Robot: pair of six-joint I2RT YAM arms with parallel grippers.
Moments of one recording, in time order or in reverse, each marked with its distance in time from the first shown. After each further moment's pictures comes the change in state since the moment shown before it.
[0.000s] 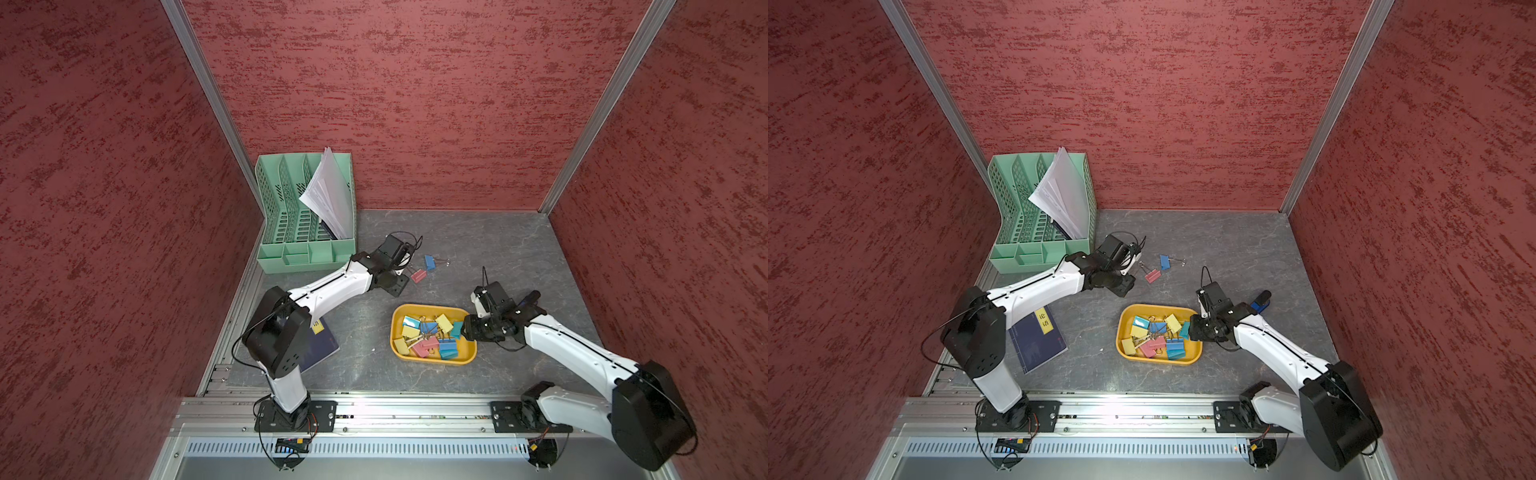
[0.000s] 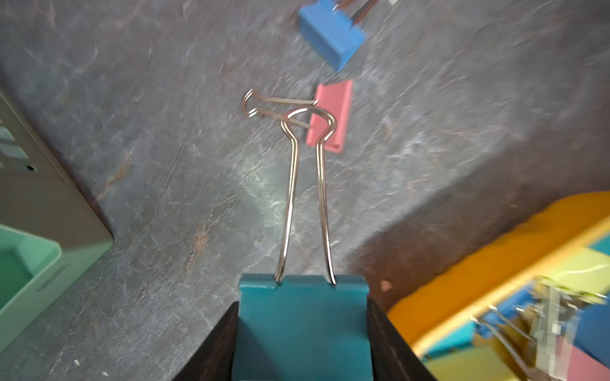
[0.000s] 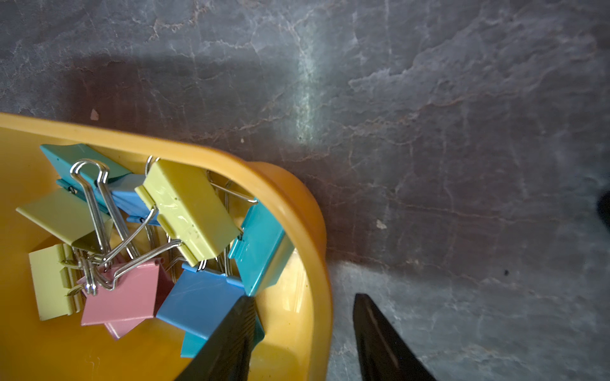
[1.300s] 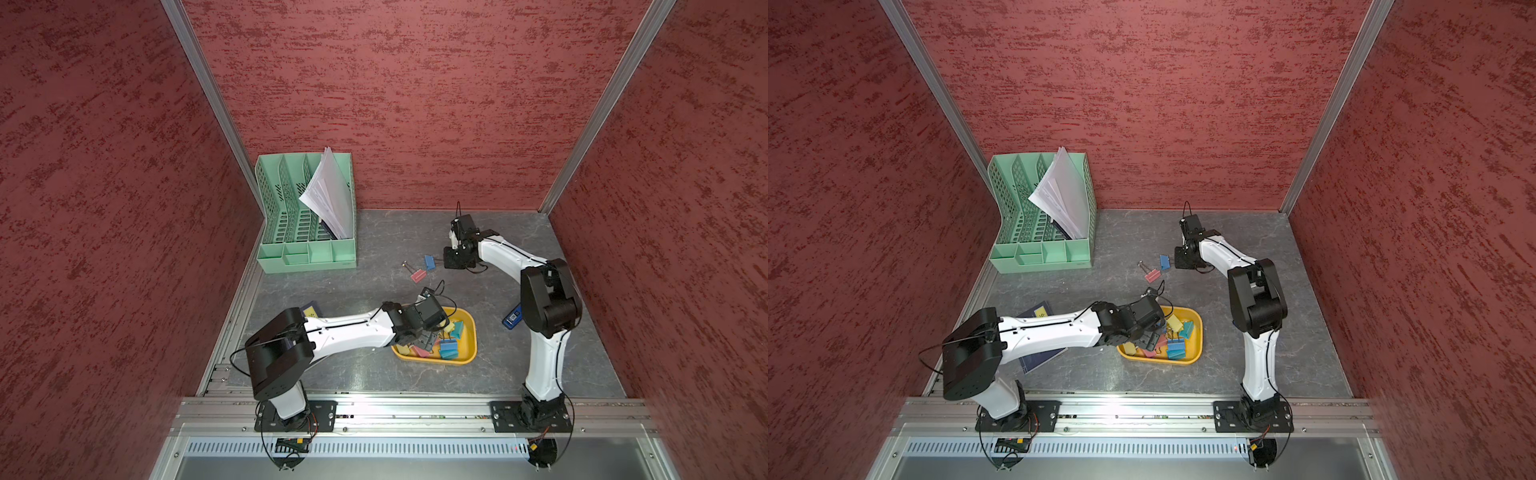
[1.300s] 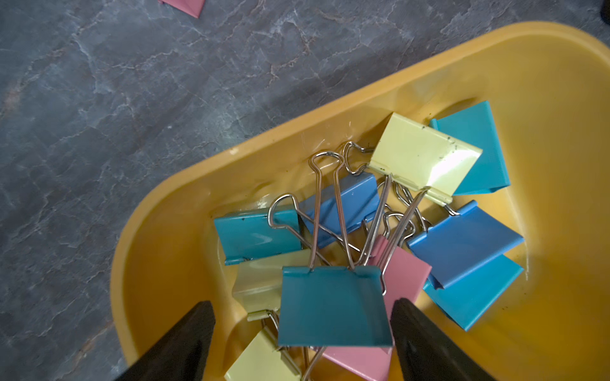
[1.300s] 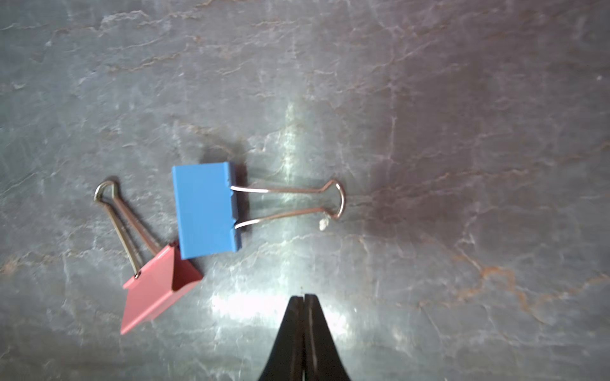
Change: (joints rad) left arm -0.393 -0.048 -0.225 0.048 -0.181 -0.563; right arm -0.175 0.887 0.930 -0.003 0.055 -0.185
